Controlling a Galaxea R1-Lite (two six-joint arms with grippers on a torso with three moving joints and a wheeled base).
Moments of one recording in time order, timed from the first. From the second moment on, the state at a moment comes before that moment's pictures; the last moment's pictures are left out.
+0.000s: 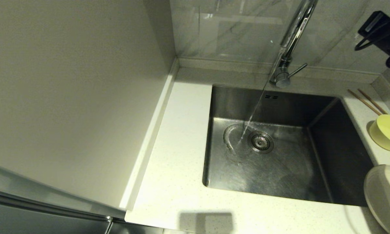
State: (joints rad) left arm 0.00 0.00 0.00 0.00 0.02 -0.02; right arm -0.14 1.85 -1.99 0.12 -0.08 0.47
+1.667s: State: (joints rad) left arm 0.00 0.00 0.00 0.00 0.02 -0.02; right arm -0.29 0.80 -1.28 1.48 -0.22 0.27
